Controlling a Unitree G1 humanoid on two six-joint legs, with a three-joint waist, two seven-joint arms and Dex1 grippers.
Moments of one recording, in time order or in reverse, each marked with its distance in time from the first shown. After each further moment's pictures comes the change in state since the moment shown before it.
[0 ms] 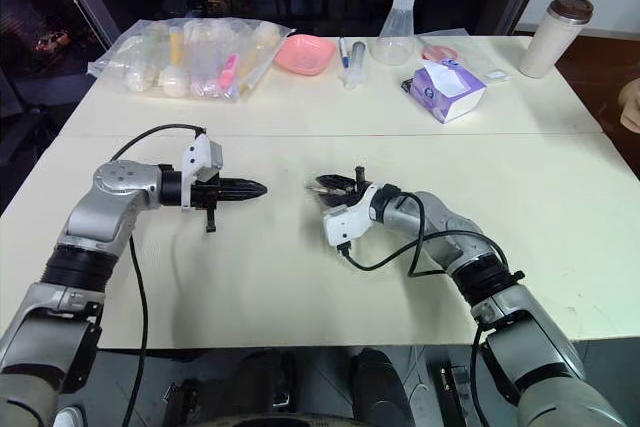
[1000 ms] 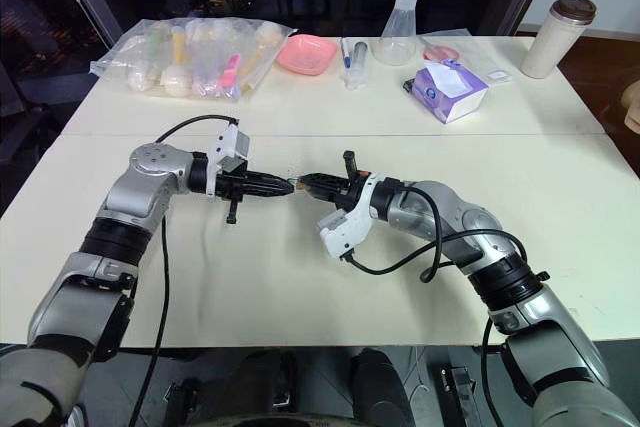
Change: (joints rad) left arm -0.213 -0.126 -0.055 0.273 0.004 -0.106 -0.140; right arm 0.017 -0.094 -0.052 -0.303 0.012 -0.041 0.062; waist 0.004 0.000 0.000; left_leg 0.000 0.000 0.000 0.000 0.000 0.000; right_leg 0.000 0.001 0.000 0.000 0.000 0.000
